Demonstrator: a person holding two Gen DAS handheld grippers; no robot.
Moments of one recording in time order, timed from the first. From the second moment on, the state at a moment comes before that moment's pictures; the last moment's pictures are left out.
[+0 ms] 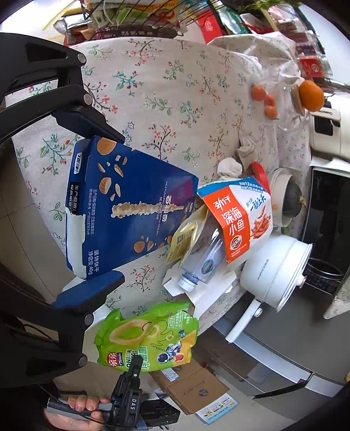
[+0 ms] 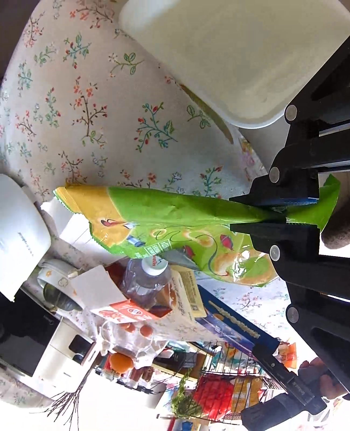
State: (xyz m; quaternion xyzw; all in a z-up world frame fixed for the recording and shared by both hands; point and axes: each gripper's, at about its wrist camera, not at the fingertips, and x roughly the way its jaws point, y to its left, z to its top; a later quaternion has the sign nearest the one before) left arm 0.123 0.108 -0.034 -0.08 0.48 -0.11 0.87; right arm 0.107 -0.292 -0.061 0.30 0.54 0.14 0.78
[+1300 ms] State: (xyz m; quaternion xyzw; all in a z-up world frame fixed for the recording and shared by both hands) left arm 0.081 -0.090 -0.015 0.01 0.46 -0.31 0.83; right arm 0.021 -0.433 -0.122 0.25 0.58 -0.05 0.77
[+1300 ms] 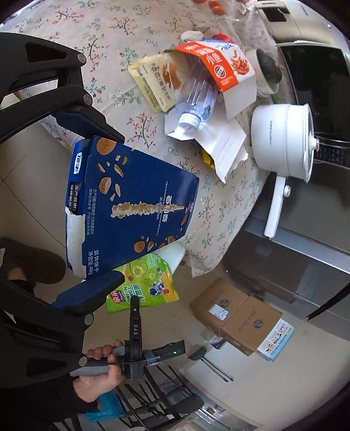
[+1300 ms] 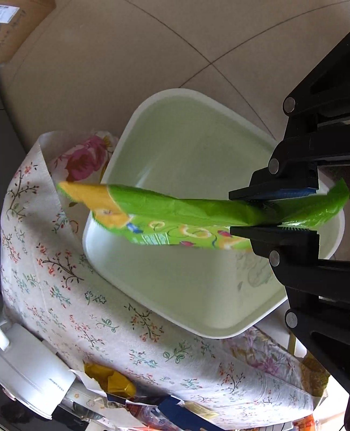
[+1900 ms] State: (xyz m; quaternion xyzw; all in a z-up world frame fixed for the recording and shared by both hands) left arm 0.070 -0.189 -0.063 0.09 0.51 -0.36 0.77; right arm -0.006 -0.434 -0.079 0.15 0.54 -0.07 0.83
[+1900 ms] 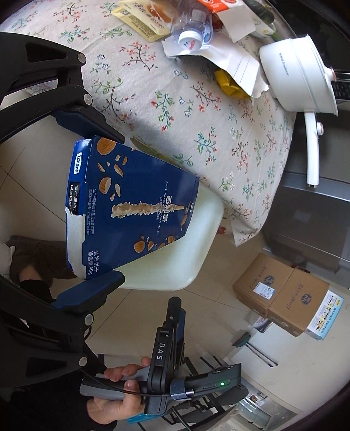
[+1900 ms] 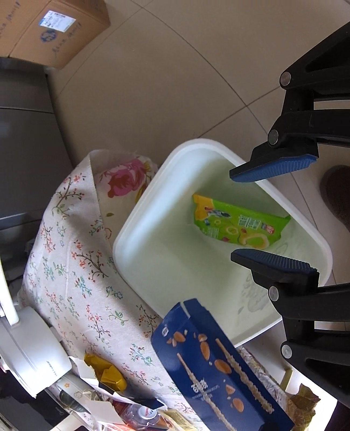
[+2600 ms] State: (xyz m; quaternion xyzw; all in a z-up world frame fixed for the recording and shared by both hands) left arm 0.082 -0.193 -0.071 0.13 0.49 -0.32 0.80; right arm -0.009 -0.427 -0.054 0.11 0.50 -0.08 0.85
